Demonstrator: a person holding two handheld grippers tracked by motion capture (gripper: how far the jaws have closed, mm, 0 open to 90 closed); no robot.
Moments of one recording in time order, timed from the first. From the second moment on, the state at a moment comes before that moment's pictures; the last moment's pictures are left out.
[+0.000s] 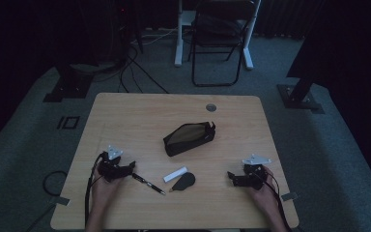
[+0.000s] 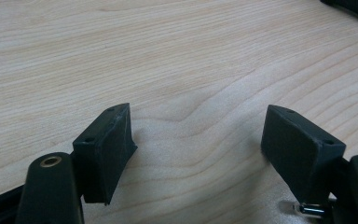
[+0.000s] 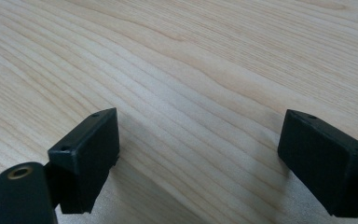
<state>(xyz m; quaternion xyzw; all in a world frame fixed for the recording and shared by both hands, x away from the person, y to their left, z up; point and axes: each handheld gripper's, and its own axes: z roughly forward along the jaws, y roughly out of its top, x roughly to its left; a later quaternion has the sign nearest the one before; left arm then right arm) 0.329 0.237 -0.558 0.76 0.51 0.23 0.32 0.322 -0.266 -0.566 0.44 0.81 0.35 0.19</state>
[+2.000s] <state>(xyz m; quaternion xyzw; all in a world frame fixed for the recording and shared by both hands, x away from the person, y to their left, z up) 0.330 0.236 -0.558 0.76 0.51 0.23 0.32 0.382 -0.214 -0.501 0.41 0.78 0.41 0.23</state>
